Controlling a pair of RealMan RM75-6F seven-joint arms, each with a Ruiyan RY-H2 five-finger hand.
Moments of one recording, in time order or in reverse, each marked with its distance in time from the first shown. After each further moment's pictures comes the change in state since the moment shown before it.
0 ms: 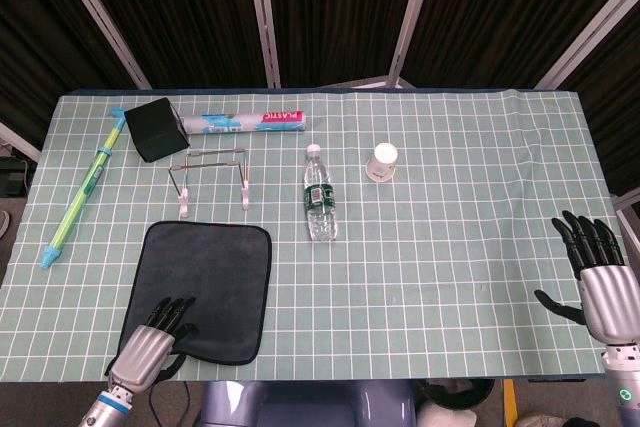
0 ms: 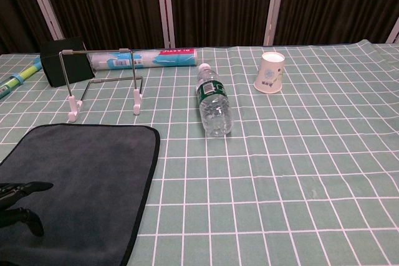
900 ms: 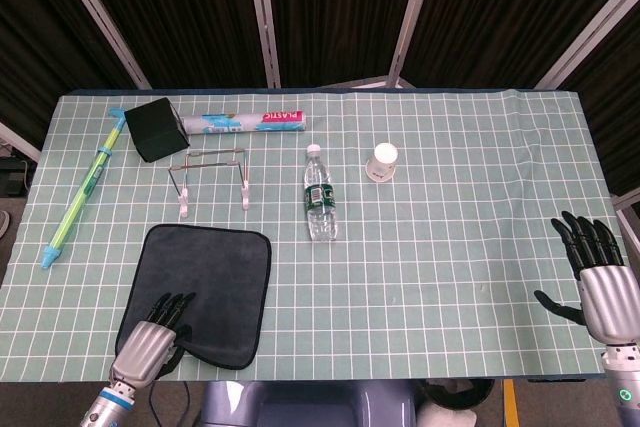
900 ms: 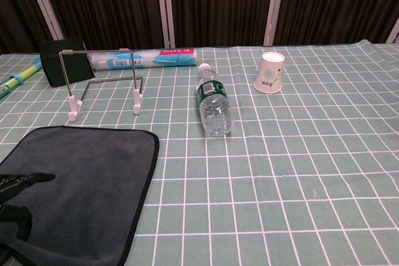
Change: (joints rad) left arm -0.015 0.011 -0.036 -0.062 -0.038 -0.027 0.066; right arm 0.001 0.001 -0.001 -0.002 0.001 -0.004 -0.004
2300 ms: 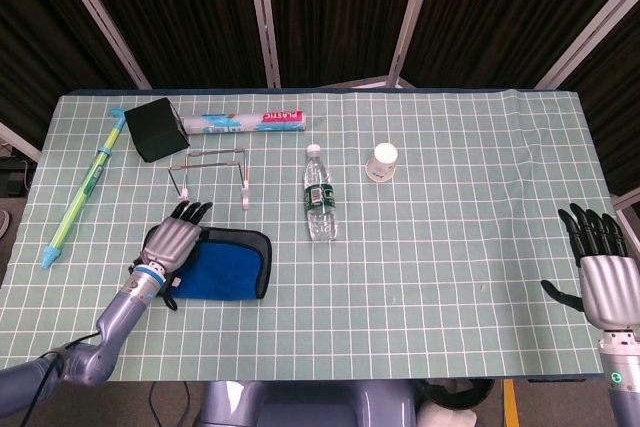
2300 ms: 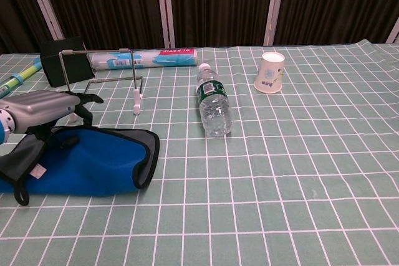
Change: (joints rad) left arm -0.482 0.013 -0.321 0.127 -0.463 -0.481 0.125; right arm 0.024 -0.041 0.040 0.024 0.110 -0.068 -0.110
